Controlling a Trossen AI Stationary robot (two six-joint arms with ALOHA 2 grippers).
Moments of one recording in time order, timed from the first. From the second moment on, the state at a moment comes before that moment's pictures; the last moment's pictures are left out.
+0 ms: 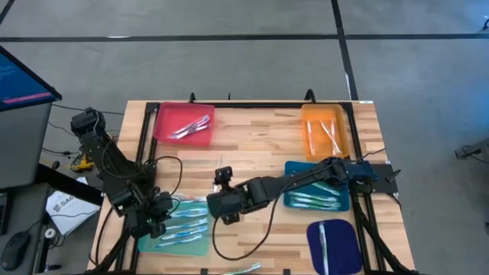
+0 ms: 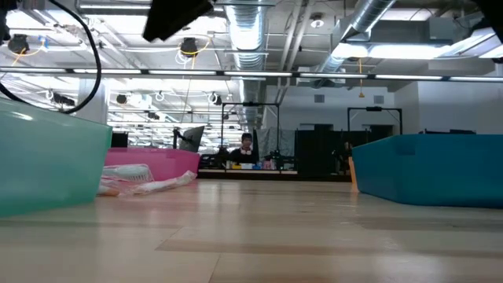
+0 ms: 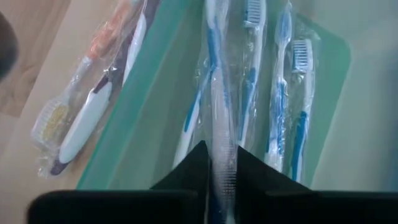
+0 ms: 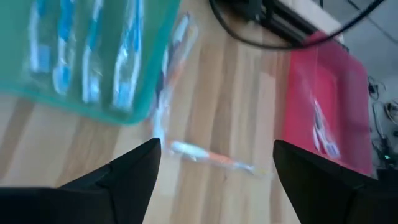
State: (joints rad) left arm -1.06 1.12 0.58 -0.69 -0.37 -1.37; right arm 0.33 2.34 2.33 -0.94 0.49 -0.16
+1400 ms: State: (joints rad) left arm -0.52 0.99 0.54 -0.79 -0.44 -0.91; right arm 0.41 1.99 1.43 0.33 0.42 -0.09
